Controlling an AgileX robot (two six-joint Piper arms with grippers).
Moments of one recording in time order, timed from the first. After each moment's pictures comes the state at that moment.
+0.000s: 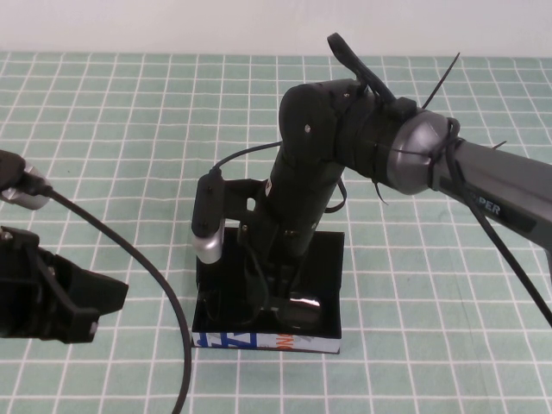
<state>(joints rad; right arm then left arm) 0.71 2.09 -1.81 0.33 1.22 -0.97 -0.18 0.99 -0.78 -0.65 0.96 0.60</state>
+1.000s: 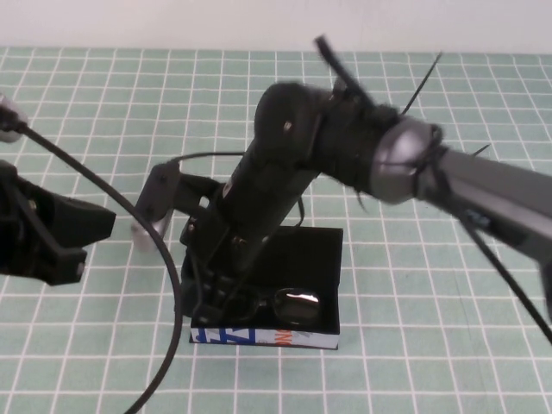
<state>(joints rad) 0.77 2.07 -1.81 0.60 1.16 -0.91 -0.18 0.99 -0.90 -0.63 0.90 0.66</state>
